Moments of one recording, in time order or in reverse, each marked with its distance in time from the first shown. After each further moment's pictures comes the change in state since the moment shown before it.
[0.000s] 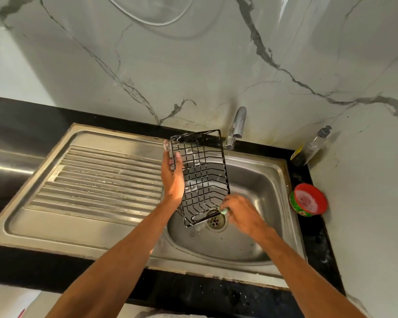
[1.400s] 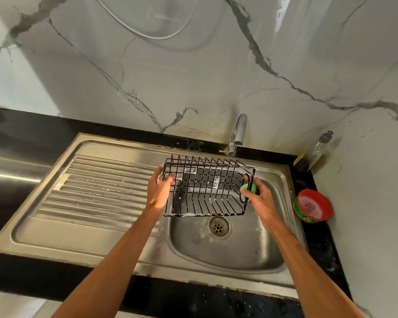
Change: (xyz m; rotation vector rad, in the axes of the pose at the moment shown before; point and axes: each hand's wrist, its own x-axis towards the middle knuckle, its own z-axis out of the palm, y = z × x) left_hand 0.007 0.007 -0.056 0.120 -0.040 -0.309; right_hand 0.015 0.024 -0.028 1.043 0.434 0.451
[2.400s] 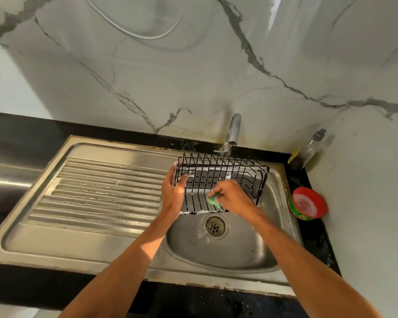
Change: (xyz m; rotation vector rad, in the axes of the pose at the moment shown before) left_hand 0.003 -0.026 0.057 -0.064 -0.039 0.066; right_hand 0.015 -0.018 0.049 -0.804 -0.391 -0.371
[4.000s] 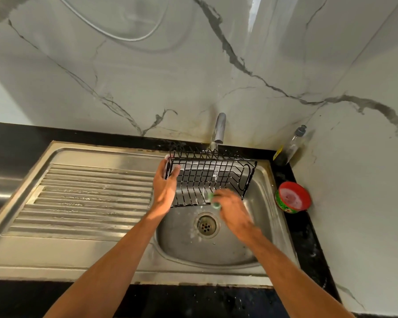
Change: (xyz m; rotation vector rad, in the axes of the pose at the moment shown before) left_hand -0.015 0.046 0.004 0.016 -0.060 0.131; right_hand -0.059 0.013 0.016 -0.216 0.241 -0.023
